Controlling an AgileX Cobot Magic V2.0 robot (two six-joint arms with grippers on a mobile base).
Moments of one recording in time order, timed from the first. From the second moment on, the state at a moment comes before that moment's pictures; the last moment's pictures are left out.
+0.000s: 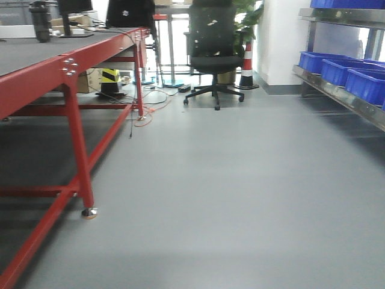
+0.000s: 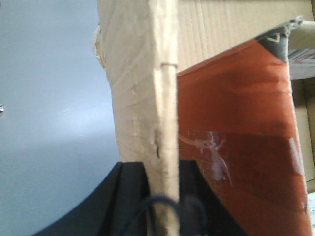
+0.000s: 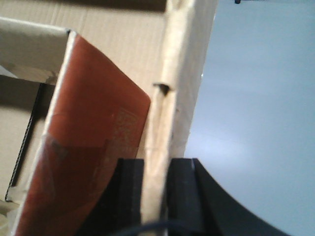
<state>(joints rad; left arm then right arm) -0.33 1.47 -2.10 -0.04 1.28 -0.18 0.22 1.25 -1.75 0.21 1.07 -0.07</state>
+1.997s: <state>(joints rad) -0.33 1.47 -2.10 -0.03 1.28 -0.18 0.22 1.25 -1.75 0.21 1.07 -0.07</state>
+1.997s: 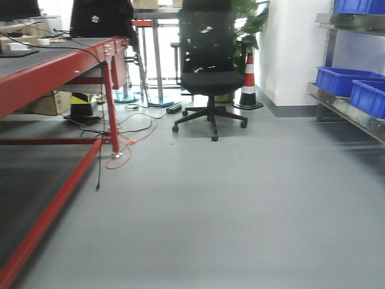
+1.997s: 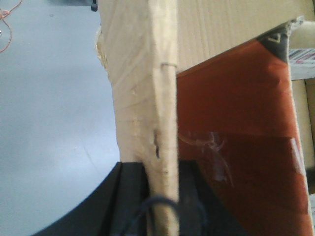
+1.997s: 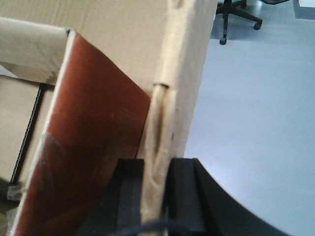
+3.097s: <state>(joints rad) -0.33 1.47 -2.10 -0.02 1.28 -0.18 0.22 1.25 -1.75 0.21 1.07 -0.07</state>
